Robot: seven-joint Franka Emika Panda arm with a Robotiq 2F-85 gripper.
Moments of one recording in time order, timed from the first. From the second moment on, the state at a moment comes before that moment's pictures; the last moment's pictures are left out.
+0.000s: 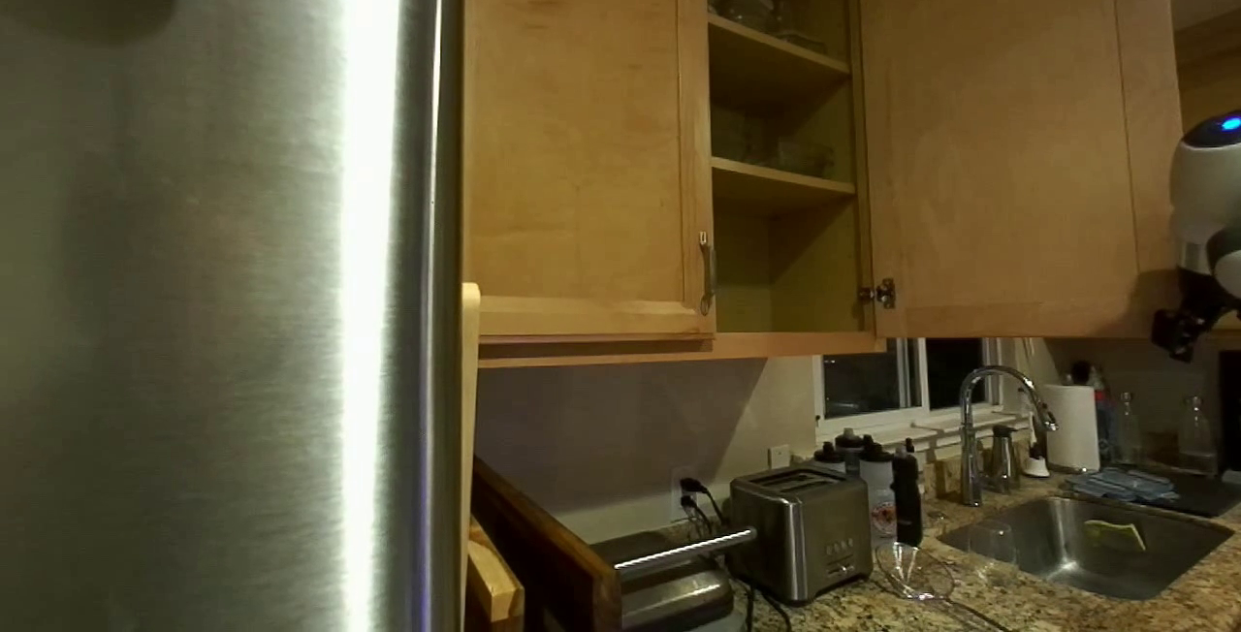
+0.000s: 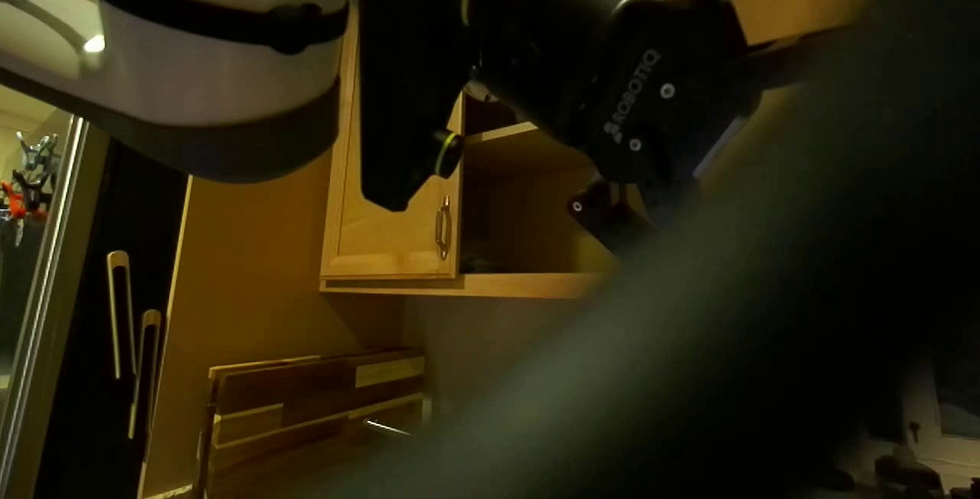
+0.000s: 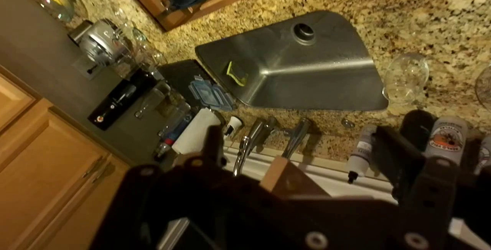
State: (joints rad) arm -0.53 -0.76 -0.52 -2.47 -1.05 2.46 0.20
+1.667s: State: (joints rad) arm -0.64 -1.01 -0.42 -2.73 -1.08 2.65 -0.07
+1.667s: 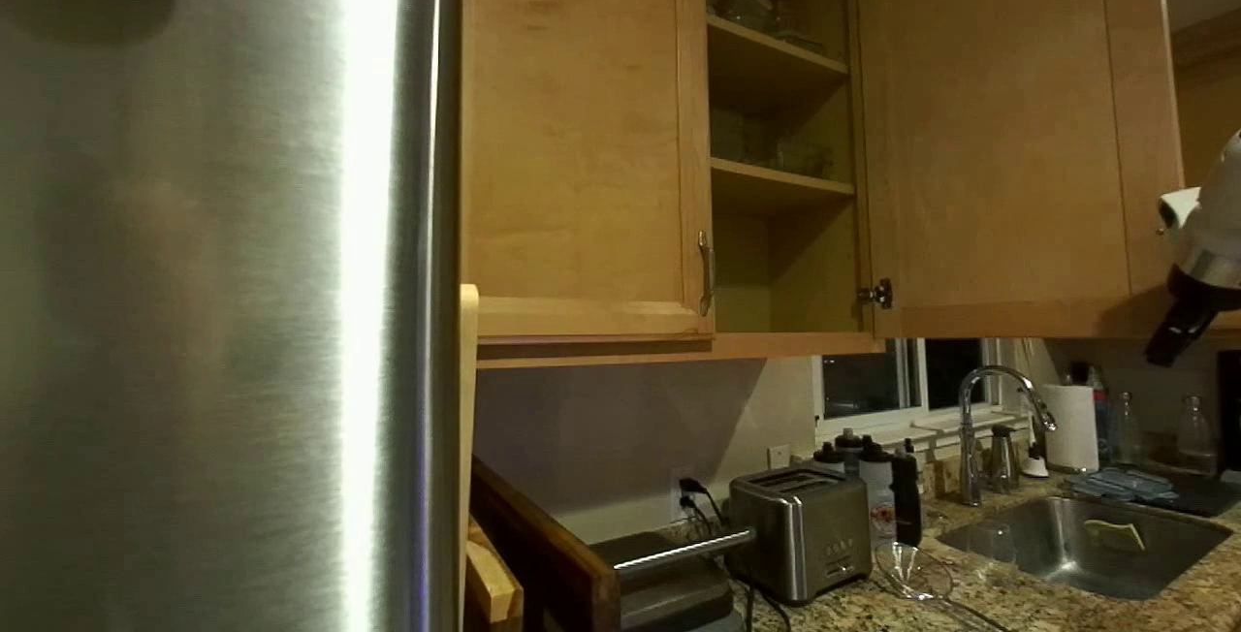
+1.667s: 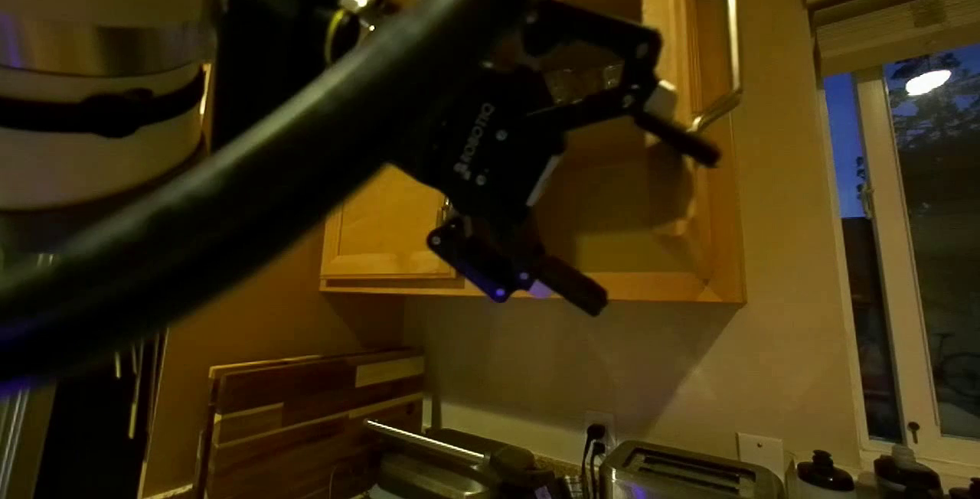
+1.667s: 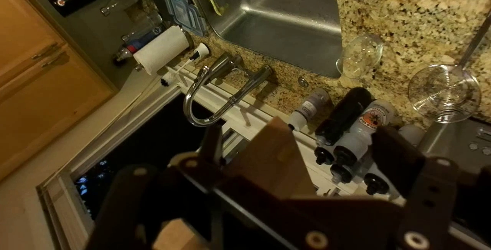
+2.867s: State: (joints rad) arm -0.05 -1.36 -0.22 -2.80 -0.85 2.20 -0.35
